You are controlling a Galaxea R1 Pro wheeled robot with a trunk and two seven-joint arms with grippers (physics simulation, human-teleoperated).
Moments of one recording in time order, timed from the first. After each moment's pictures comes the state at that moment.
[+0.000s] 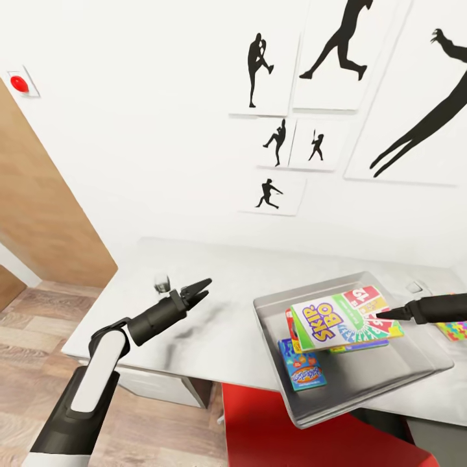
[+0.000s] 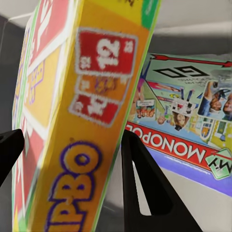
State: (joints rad) left arm -0.44 0.02 -0.03 -1.49 1.07 0.81 -0.44; right arm -0.87 -0.76 0.15 -0.80 -0.03 0.73 1.40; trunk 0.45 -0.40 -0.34
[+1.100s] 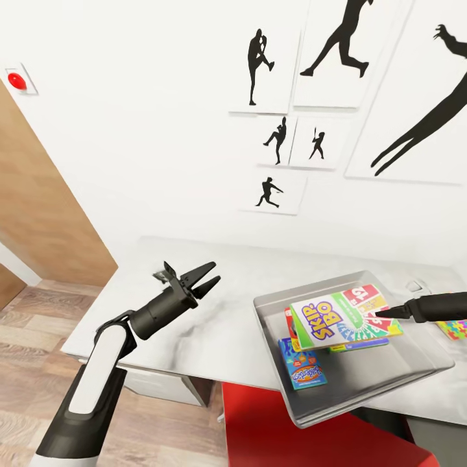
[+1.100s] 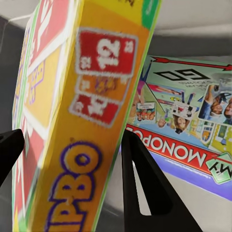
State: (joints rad) left arm -0.45 -0.02 -0.08 -1.60 1.27 0.83 -0.39; right arm -0.88 -0.76 0.15 -0.81 -0.04 0.73 1.40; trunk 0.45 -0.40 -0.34
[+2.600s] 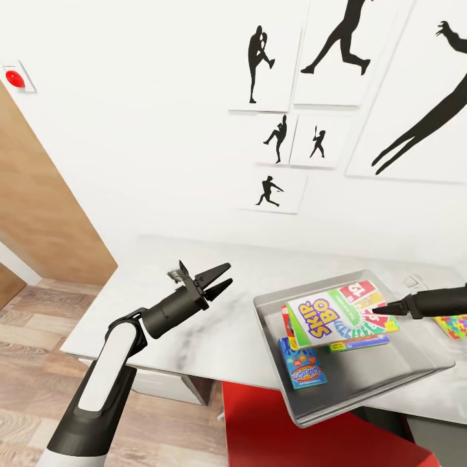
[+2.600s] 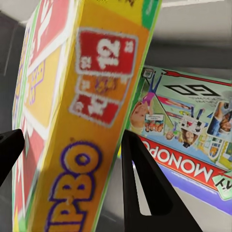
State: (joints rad) left arm -0.47 -0.04 -0.14 -1.60 1.31 0.83 -0.30; right arm -0.88 -0.76 0.15 -0.87 -0.04 0.73 1.41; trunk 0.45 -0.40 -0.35
